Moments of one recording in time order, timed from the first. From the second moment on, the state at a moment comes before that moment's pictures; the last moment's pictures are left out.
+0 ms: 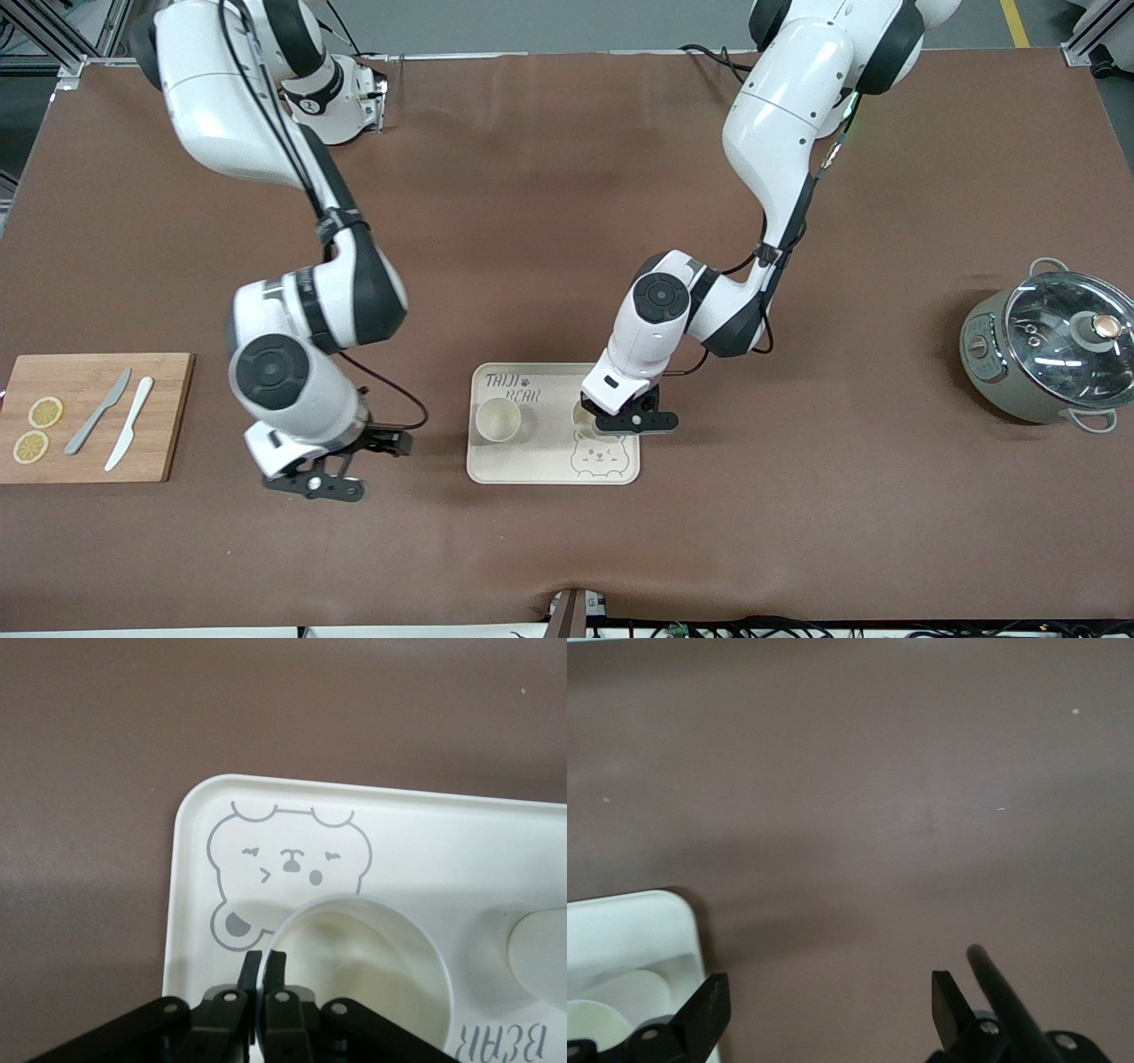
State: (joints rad) left arm -0.62 0.92 0.03 -1.29 0.01 2.52 -0.67; right arm 0.32 0.84 -0.06 -0.97 -0.06 1.83 0.43
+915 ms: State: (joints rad) left arm -0.44 0.65 0.07 -1.24 0.00 2.08 -0.40; right arm 0.01 0.58 -0.06 -1.06 0.06 1.66 0.08
